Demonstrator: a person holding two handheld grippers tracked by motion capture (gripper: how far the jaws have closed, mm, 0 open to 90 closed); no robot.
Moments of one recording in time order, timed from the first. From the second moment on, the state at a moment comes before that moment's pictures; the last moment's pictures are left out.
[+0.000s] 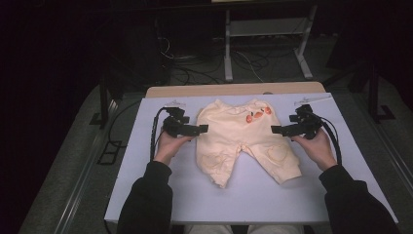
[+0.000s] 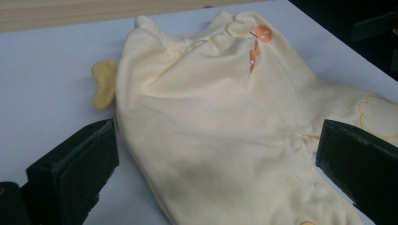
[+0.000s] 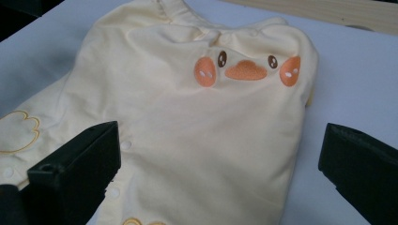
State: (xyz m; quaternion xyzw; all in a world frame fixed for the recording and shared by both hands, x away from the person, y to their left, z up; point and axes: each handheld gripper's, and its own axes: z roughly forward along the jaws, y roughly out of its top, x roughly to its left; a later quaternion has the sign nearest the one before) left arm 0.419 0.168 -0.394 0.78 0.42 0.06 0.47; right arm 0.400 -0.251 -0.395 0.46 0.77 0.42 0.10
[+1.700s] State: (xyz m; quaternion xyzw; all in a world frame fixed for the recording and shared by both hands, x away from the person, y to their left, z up) left arm 0.344 0.147 -0.412 0.78 0.35 0.02 0.51; right arm 0.313 -0.235 -0.405 0.40 0.81 0.42 0.07
